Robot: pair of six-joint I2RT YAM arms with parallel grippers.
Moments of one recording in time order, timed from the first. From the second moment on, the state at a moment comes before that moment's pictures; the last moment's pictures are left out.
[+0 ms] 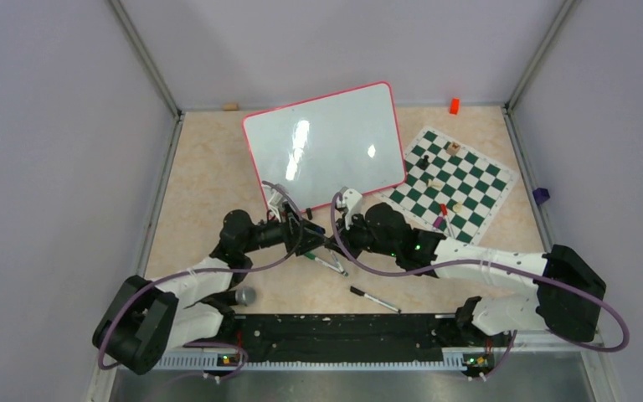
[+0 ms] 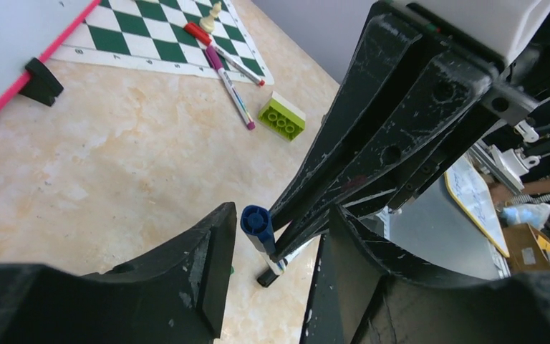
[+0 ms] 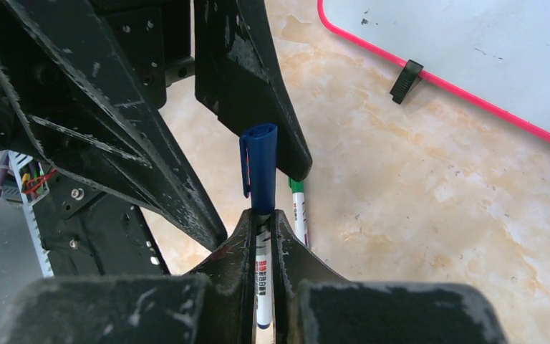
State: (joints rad) left arm -0.47 1.17 0.27 0.90 0.83 -0.66; right arm 1.02 1.26 0.71 0.13 -0.09 0.23
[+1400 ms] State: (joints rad) left arm -0.47 1.09 0.30 0.77 0.71 -0.75; right arm 0.98 0.93 0.51 0.21 -0.07 0.39
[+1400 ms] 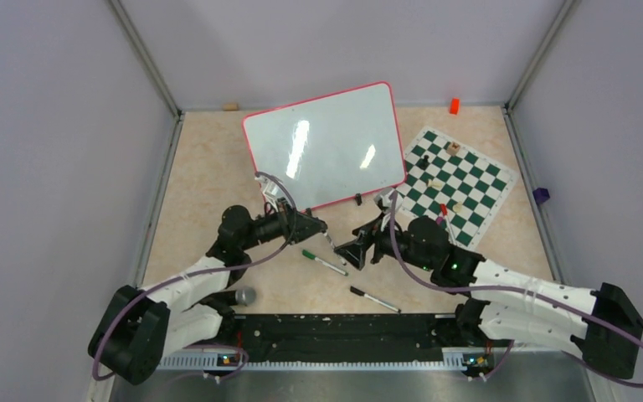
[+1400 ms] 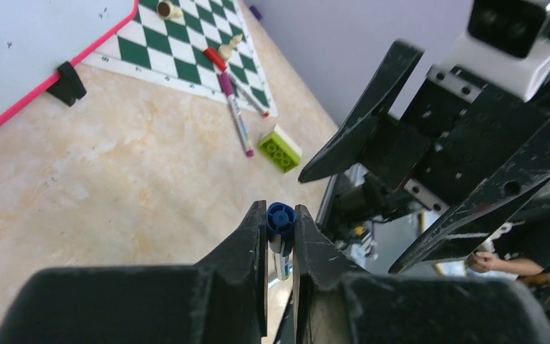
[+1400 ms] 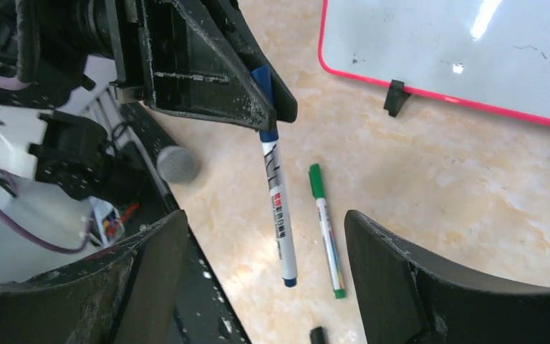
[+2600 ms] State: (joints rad) left arm -0.48 0.98 0.39 0.99 0.53 -1.36; right arm 0.97 1.09 0.38 1.06 -0.03 0.99
